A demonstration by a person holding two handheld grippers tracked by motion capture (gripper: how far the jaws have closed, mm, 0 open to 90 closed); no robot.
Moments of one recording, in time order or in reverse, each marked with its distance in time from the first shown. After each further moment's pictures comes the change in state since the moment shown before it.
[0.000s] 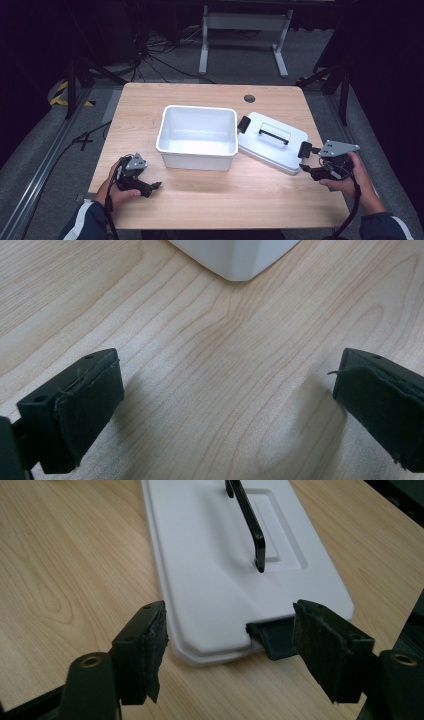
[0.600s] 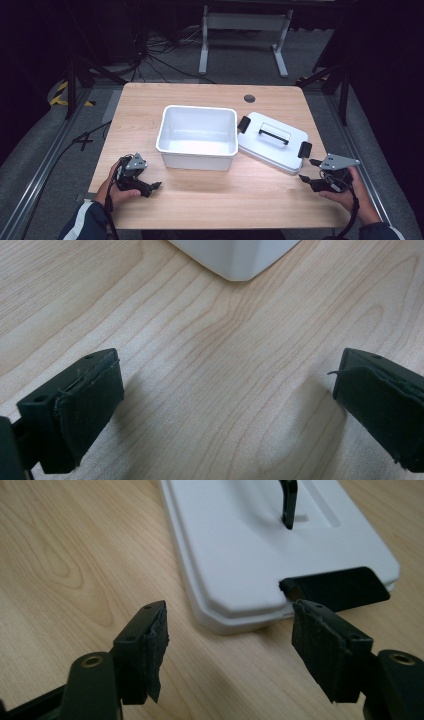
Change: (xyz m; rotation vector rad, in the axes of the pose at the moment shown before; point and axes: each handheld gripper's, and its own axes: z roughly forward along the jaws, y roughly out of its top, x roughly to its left) left arm 0.000 0.000 0.000 -0.001 0.000 -0.001; right arm 0.015 -0.042 0.012 -0.030 0.031 0.057
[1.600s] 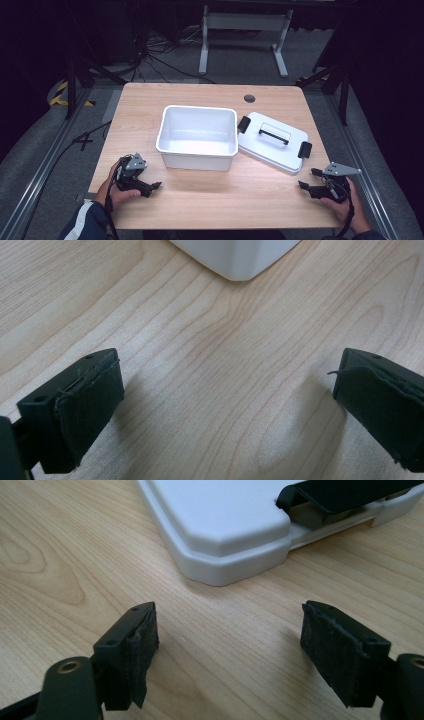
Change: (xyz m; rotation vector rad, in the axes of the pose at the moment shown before) left arm 0.001 0.000 0.000 -0.001 0.006 0.011; right arm 0.001 -0.046 0.020 -0.030 -0.001 0.250
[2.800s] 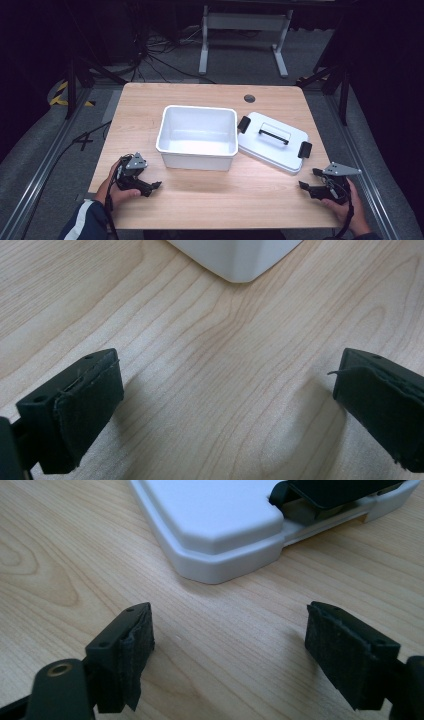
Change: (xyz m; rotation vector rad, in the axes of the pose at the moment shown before) left arm 0.001 0.001 0.001 -0.001 -0.006 -0.003; right arm 0.000 0.000 0.000 0.005 -0.019 0.014
